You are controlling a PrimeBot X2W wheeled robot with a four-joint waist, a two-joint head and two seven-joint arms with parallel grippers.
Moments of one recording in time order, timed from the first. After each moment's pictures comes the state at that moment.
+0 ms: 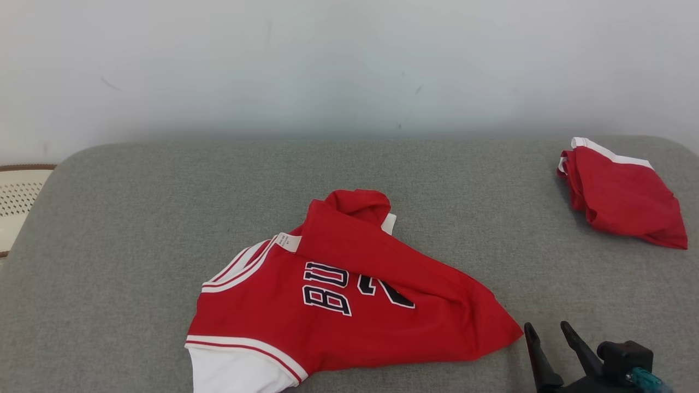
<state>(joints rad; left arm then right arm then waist) 0.04 0.05 -0.04 0.33 -0.18 -0.02 -0.26 -0.06 -0.26 0.26 0.31 0.35 0.13 -0.18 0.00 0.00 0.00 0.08</state>
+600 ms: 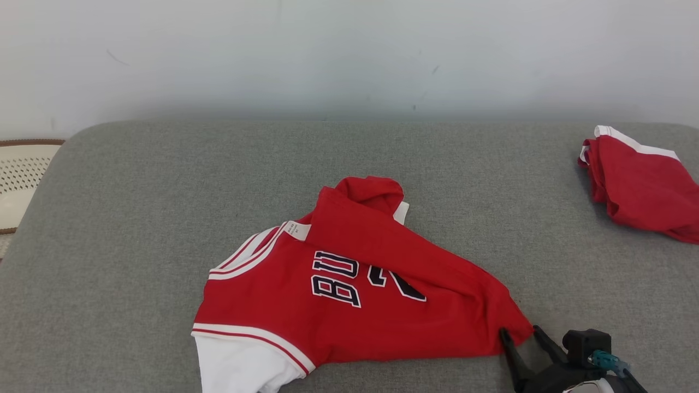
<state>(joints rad) -0.04 0.05 -0.11 0.49 -0.27 -0.04 -0.26 -0.27 -0.26 0.43 0.68 0.42 0.13 -0.22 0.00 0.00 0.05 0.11</state>
